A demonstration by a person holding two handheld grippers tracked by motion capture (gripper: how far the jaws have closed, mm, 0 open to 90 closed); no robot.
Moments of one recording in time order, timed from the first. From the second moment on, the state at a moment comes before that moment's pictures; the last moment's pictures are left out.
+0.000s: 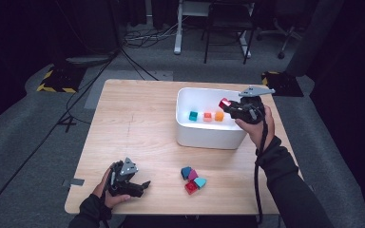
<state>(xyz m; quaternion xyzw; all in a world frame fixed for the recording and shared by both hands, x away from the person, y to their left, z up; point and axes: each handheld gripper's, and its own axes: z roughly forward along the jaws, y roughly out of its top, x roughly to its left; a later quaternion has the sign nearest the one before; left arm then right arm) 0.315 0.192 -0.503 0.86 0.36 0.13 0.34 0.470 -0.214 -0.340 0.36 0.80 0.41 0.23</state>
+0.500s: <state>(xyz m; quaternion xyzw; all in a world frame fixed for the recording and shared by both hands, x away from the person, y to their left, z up) 0.315 0.192 -0.503 0.86 0.36 0.13 0.34 0.460 -0.221 -0.339 0.36 0.80 0.42 0.23</state>
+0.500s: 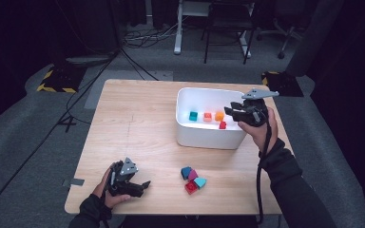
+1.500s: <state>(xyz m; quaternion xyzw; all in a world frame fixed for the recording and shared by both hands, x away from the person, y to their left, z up) 0.315 0.192 -0.503 0.86 0.36 0.13 0.34 0.378 -0.240 -0.350 0.26 0.82 0.46 0.22</state>
